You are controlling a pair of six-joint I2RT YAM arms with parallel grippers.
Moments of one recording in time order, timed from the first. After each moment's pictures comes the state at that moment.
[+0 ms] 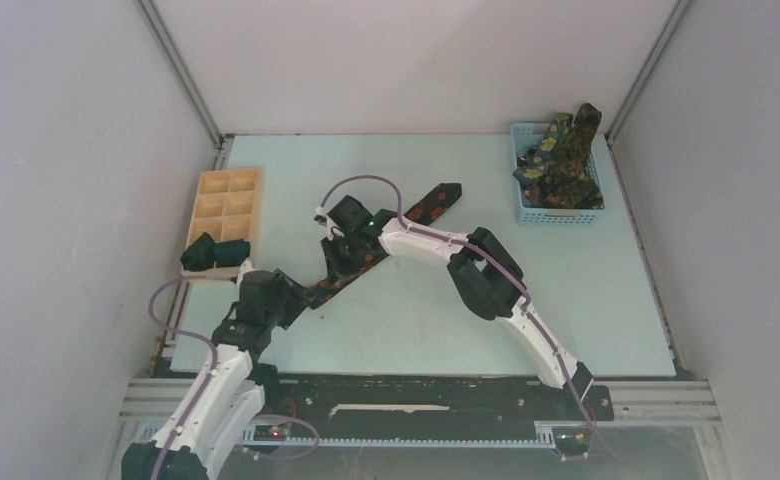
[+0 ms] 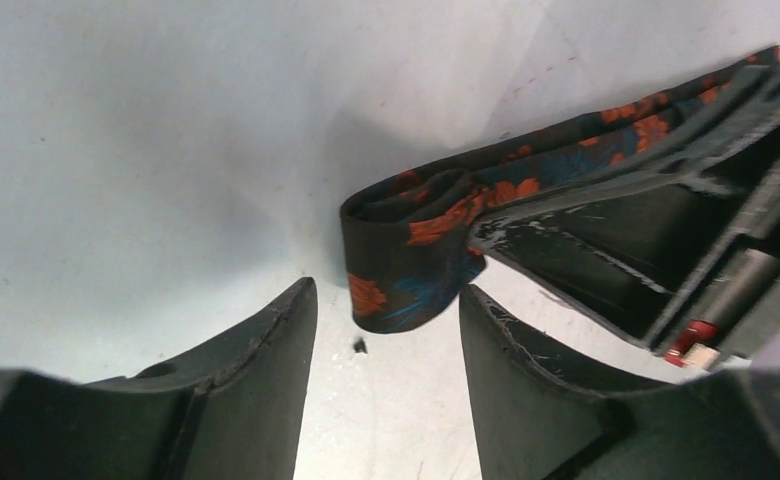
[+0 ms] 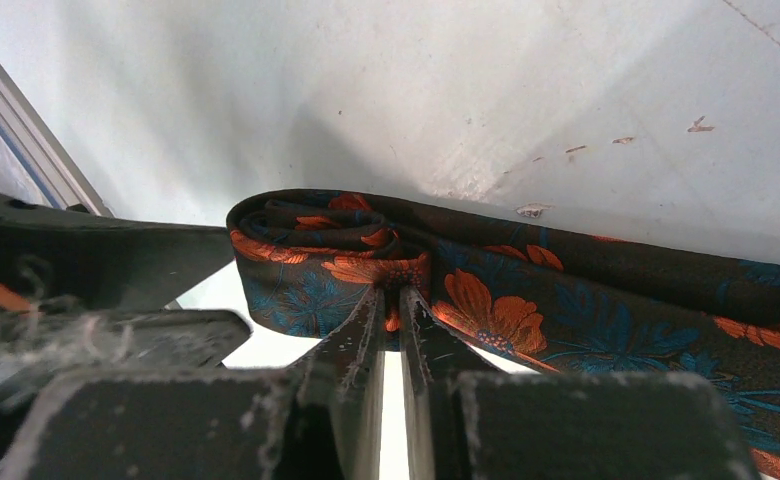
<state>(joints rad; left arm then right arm) -0.15 0.64 0.27 -0.37 -0.01 -0.93 0.92 2.42 1.96 -0.52 -0.45 0.48</state>
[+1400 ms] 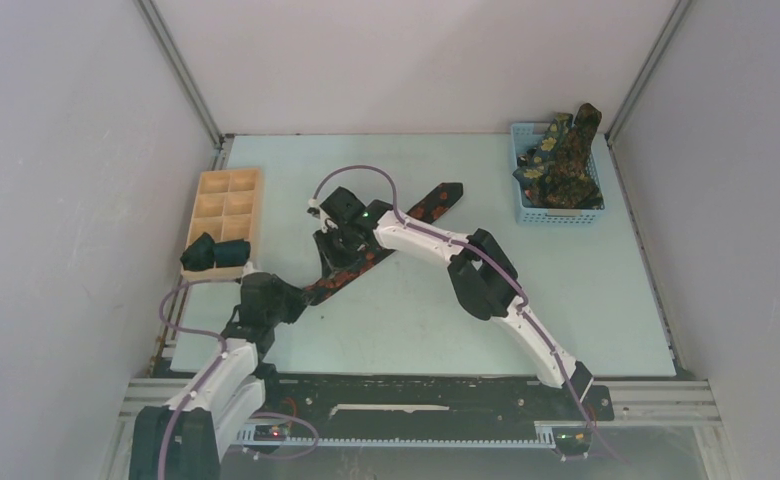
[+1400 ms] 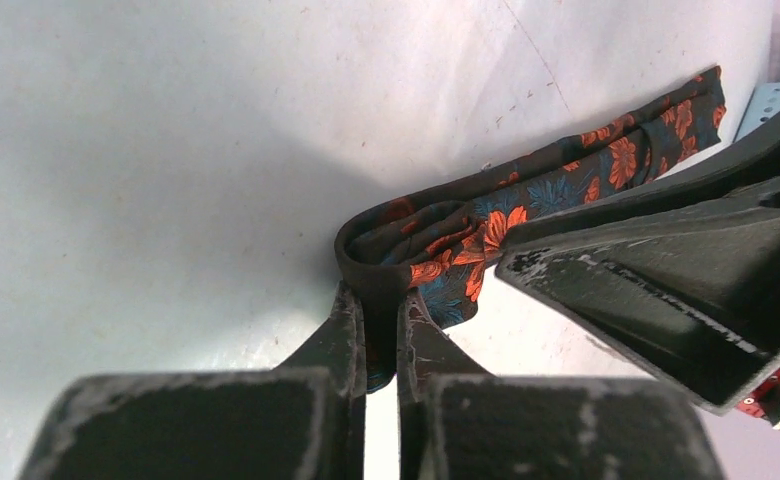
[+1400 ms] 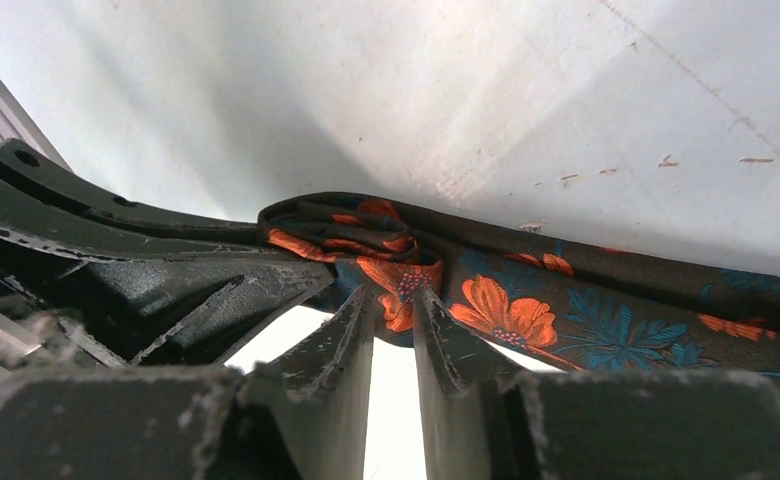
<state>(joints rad) -0.06 0.83 0.13 0.02 0.12 -0.97 0.92 2.46 2.12 -0.65 -0.41 0.44</state>
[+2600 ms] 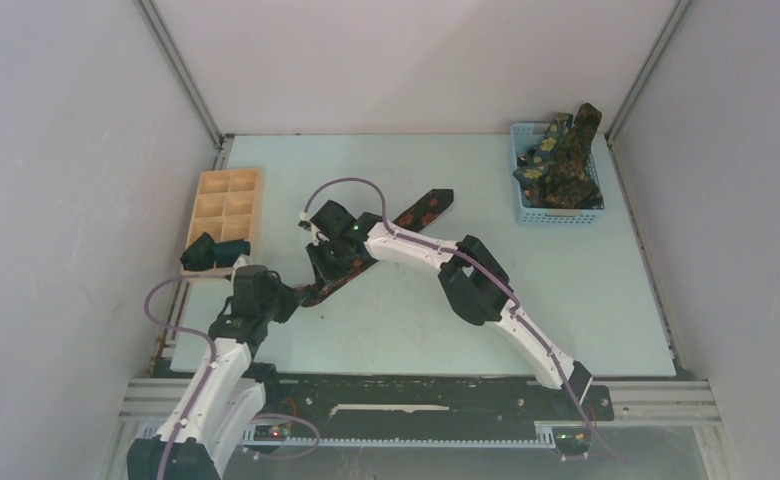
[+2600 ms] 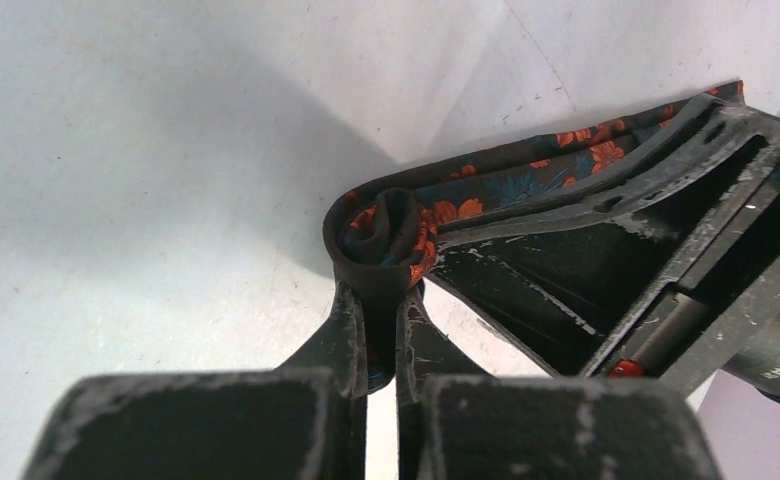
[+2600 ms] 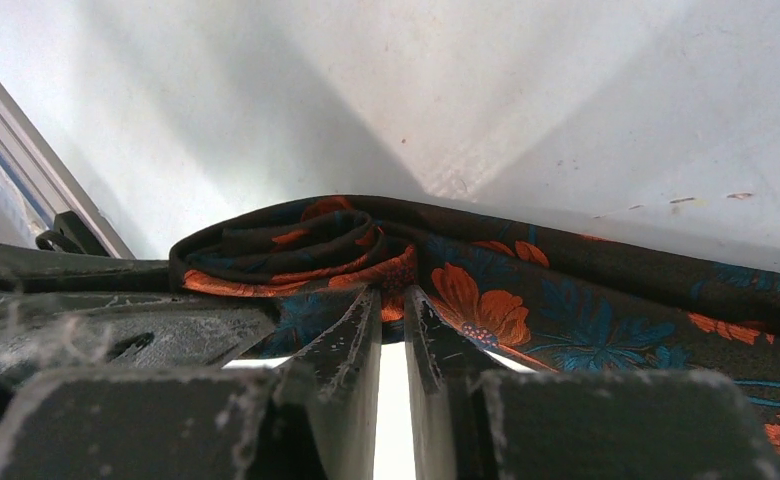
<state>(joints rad) -0.06 0.70 0.28 -0.35 0.05 -0.94 0.98 2.50 2.14 -0.62 -0.39 0.46</state>
